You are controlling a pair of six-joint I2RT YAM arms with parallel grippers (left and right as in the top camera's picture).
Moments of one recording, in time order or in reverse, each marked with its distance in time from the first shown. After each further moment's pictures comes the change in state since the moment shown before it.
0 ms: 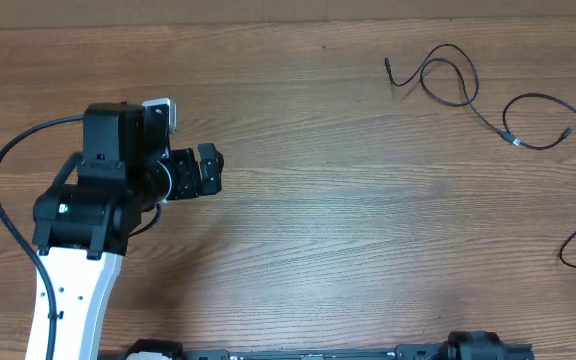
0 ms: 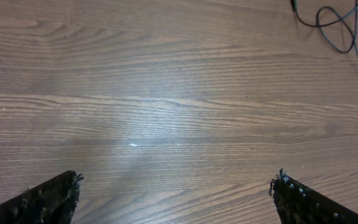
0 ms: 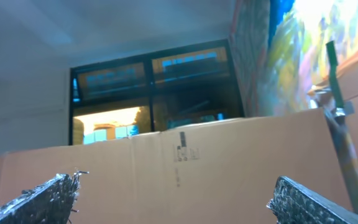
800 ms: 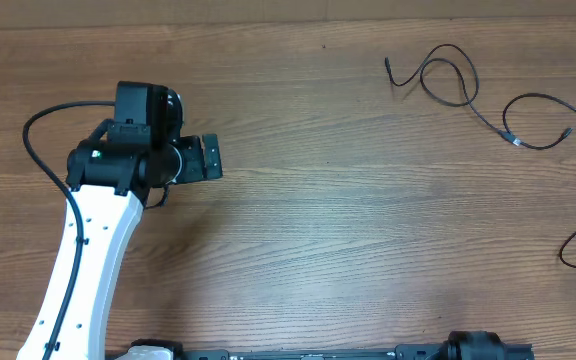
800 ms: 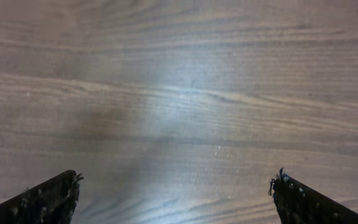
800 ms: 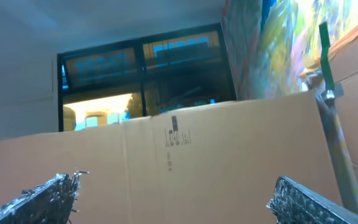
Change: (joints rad) left arm 0.000 0.196 -0.001 0.029 -0.120 0.005; right arm -0.013 0.000 -0.024 -0.041 0.009 0.000
